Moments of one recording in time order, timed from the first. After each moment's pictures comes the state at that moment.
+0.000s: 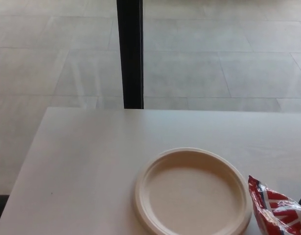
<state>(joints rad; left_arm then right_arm) 0.36 0.57 0.38 1.24 -0.21 -0.22 -0.33 -0.10 -0.72 0.15 0.45 -0.50 -0.30 -0.23</state>
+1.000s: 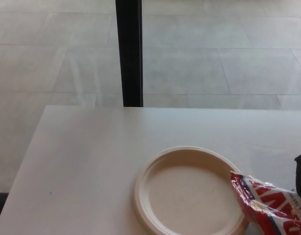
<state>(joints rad) 0.36 0.60 0.36 1.24 -0.18 -0.22 -0.33 -0.26 -0.69 0.11 0.42 -0.48 -0.34 -0.19</state>
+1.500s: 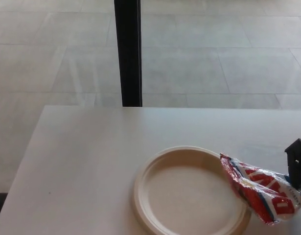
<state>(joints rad) 0.36 0.60 0.37 1.25 -0.17 -0.23 -0.33 -0.32 -0.68 0.15 0.40 -0.53 -0.34 -0.17</state>
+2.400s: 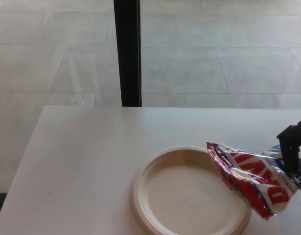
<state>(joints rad) 0.36 0.61 0.39 1.25 -0.18 -0.23 -0.33 -0.39 -0.66 0.16 0.42 -0.61 -0.38 -0.26</state>
